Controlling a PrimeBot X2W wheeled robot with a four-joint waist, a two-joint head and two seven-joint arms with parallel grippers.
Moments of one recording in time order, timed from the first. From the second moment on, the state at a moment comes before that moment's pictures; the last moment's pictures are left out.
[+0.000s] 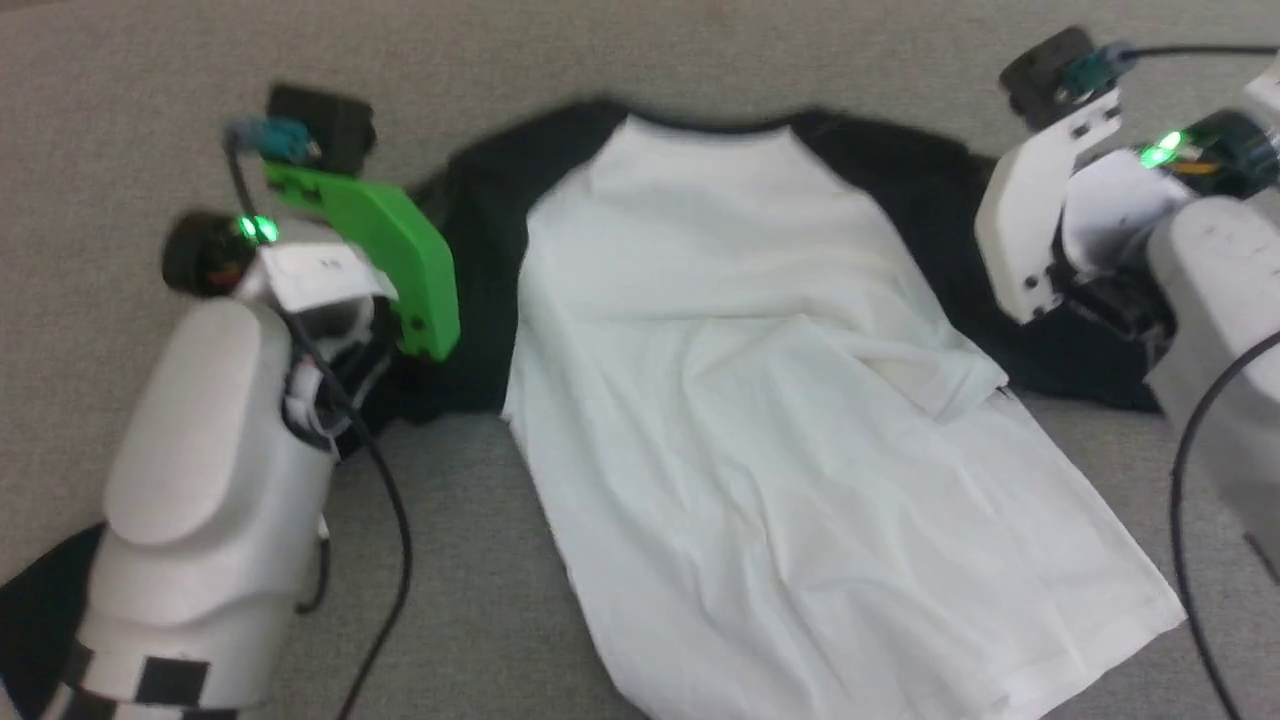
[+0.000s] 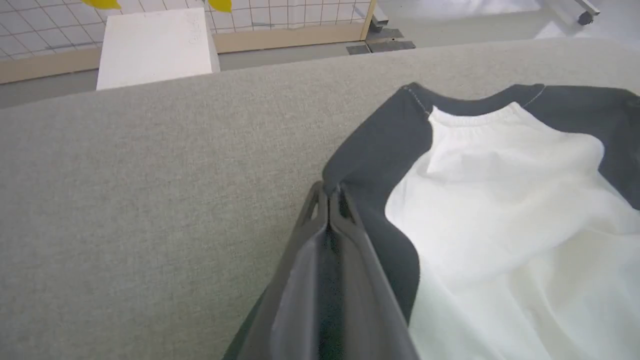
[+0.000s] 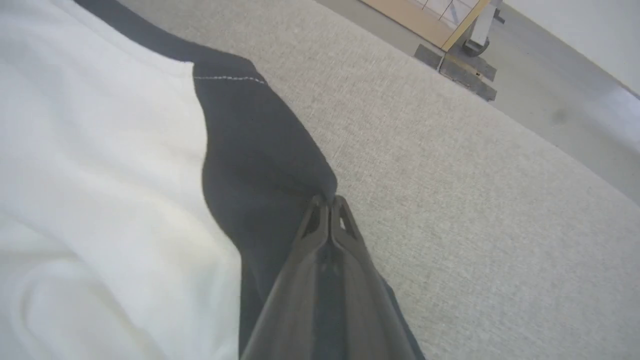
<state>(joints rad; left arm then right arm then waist) -0.67 0.25 -0.24 0.22 -0.45 -0.11 0.52 -0.91 -0.39 0.52 0.54 0.43 0.13 0.53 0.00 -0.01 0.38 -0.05</state>
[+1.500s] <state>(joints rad) -1.30 0.32 -0.18 0.60 -0.34 -0.08 0.06 -1.38 -0.30 0.24 0.68 0.12 0.14 -0.02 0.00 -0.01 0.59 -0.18</state>
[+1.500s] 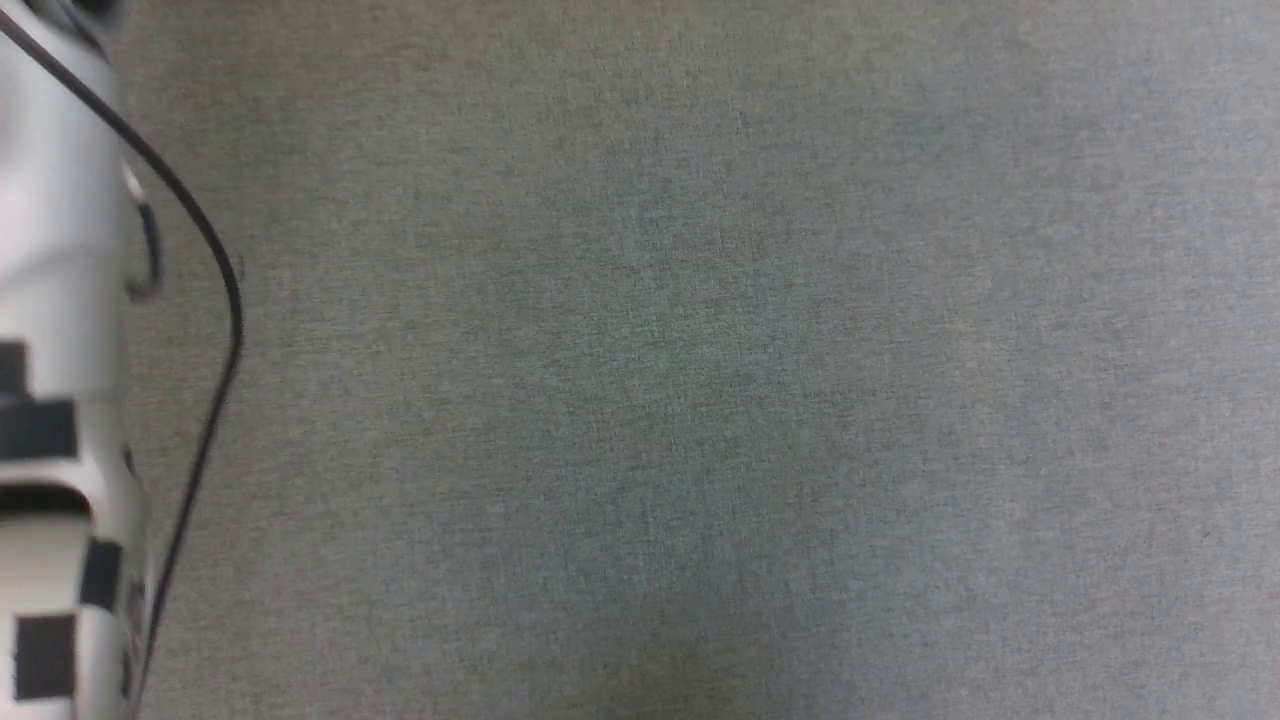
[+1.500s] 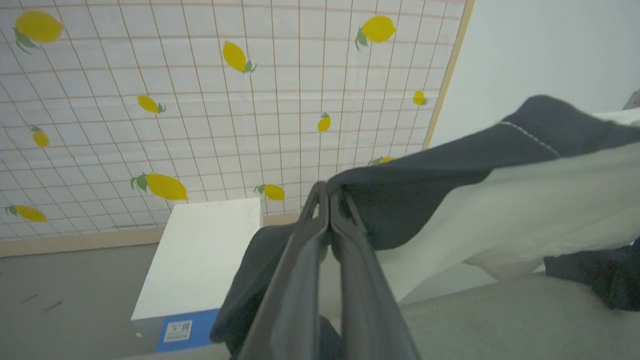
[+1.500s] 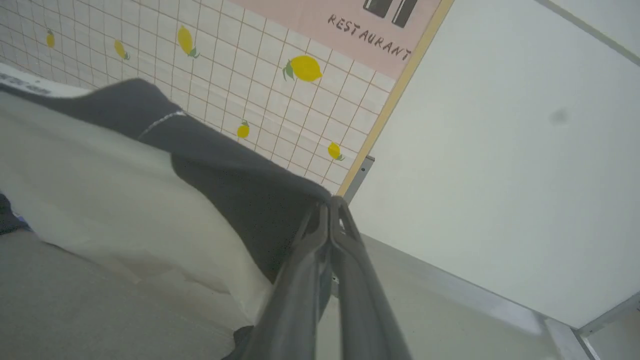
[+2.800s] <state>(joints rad) 0.21 0.35 -0.19 -0.16 -0.68 0.16 0.64 0.05 -0.42 0.15 -0.05 0.48 0.14 0.68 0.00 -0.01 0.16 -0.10</state>
